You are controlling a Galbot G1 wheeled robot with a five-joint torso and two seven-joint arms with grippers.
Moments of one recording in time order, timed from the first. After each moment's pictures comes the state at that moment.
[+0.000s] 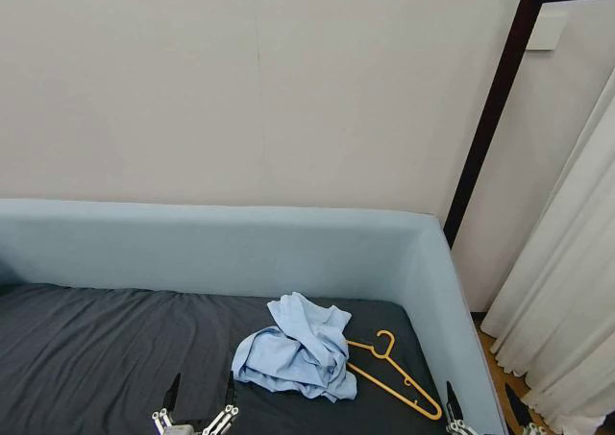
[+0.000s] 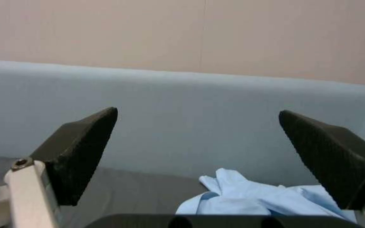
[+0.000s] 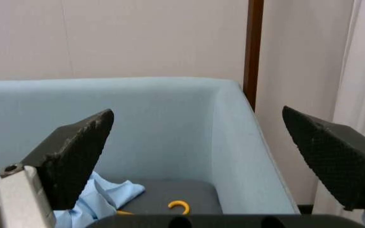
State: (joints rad) left arm 1.83 -1.39 -0.39 -2.03 -0.03 -0.50 -0.26; right arm -1.93 1.46 0.66 2.11 0.21 0.47 -0.06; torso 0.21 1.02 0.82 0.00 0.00
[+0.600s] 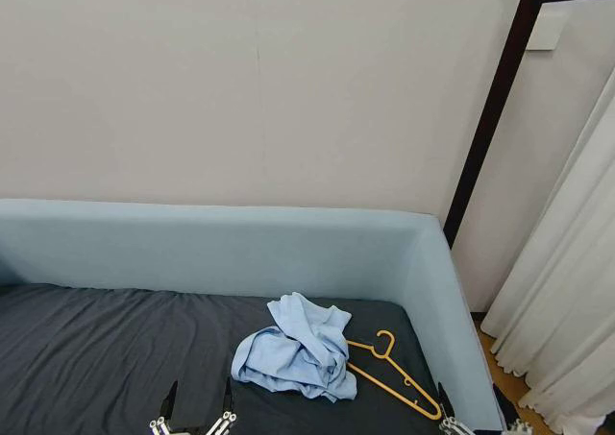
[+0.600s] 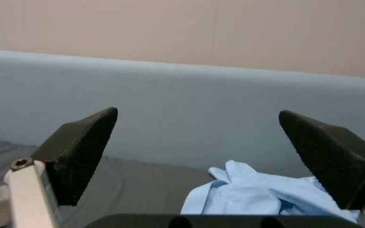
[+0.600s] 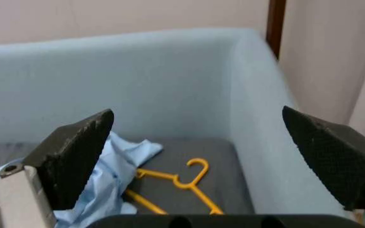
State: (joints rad) left arm 1.85 -1.43 -0.41 -1.98 -0.02 -0.55 -0.26; right arm -1.88 1.26 0.58 2.14 0.36 0.20 0.04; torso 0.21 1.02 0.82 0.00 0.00
